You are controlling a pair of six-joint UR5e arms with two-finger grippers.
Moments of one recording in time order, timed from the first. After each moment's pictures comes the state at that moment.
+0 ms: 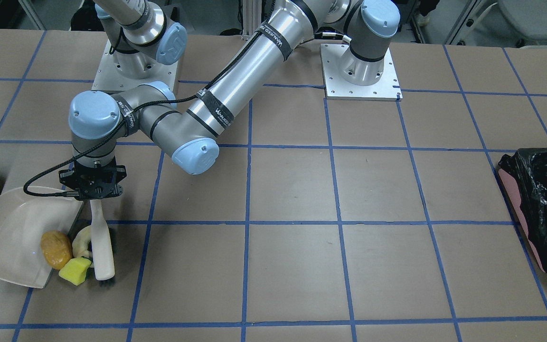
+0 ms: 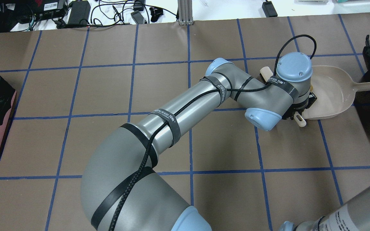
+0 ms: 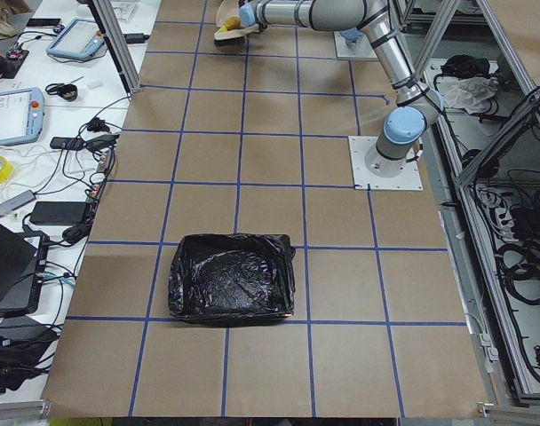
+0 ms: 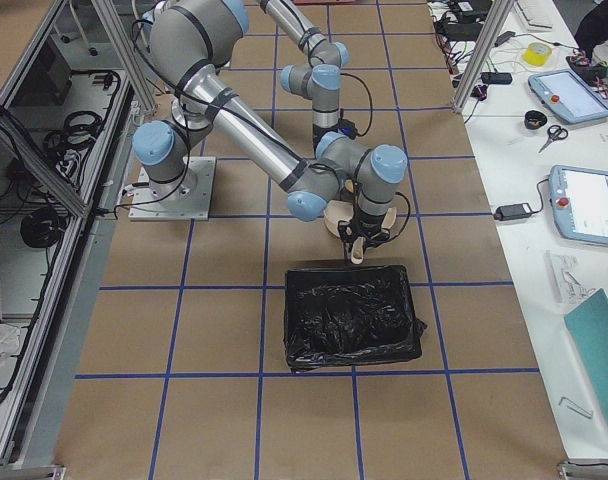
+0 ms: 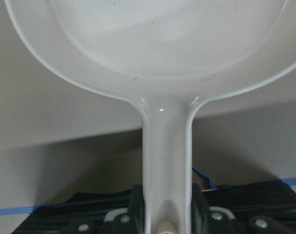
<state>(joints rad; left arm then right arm) -2.34 -2.51 -1.00 -0.91 1.30 -1.15 0.98 -1.12 1.61 -2.07 -1.76 -1.99</state>
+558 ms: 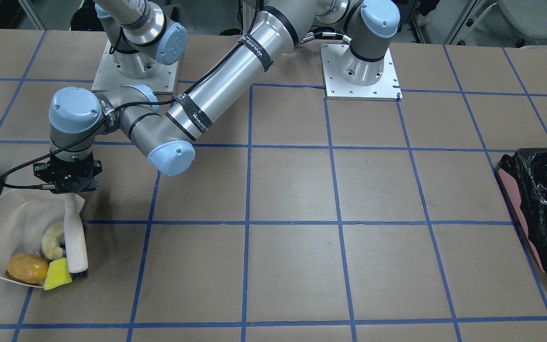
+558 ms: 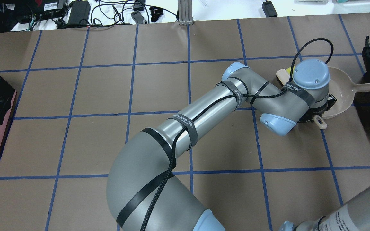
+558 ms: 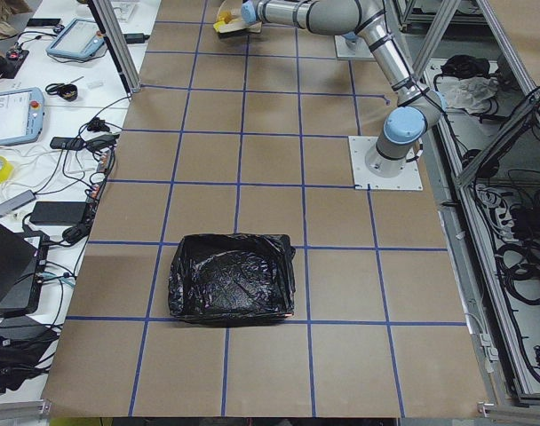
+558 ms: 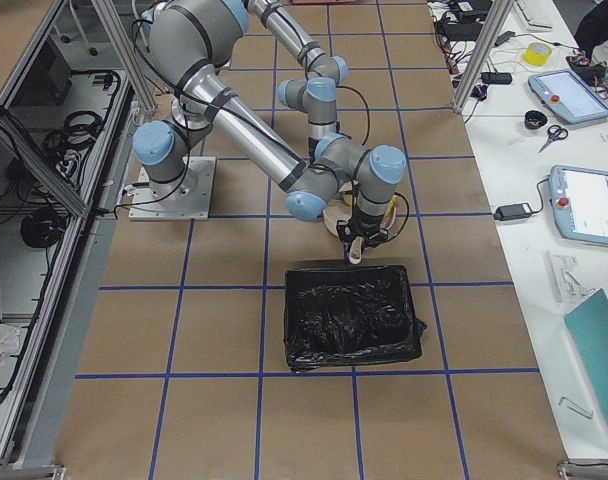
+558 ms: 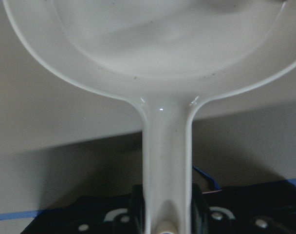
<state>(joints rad) -2.39 -2.59 -0.88 -0.86 1.27 -1.24 0.98 -1.12 1.62 -2.07 -1.76 -1.96</state>
